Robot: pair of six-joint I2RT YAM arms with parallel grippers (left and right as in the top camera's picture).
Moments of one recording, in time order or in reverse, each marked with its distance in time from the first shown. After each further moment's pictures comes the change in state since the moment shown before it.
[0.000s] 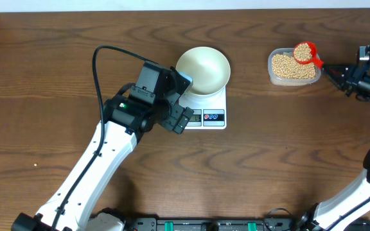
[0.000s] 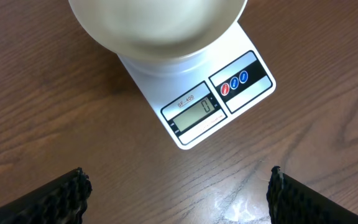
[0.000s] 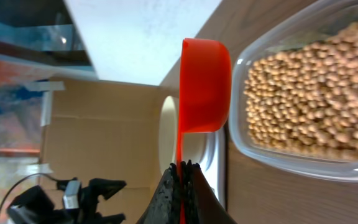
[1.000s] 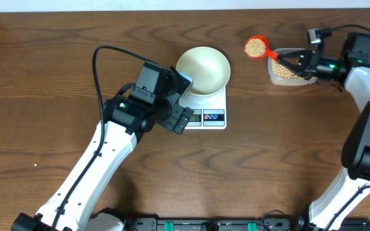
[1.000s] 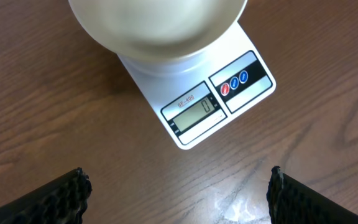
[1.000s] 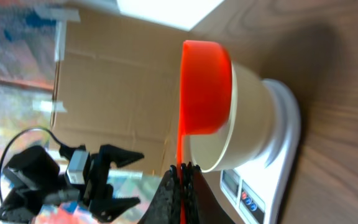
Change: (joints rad) left arm 0.000 0.000 0.000 0.000 0.000 0.000; right arm 0.320 0.002 -0.003 0.274 -0.061 0.210
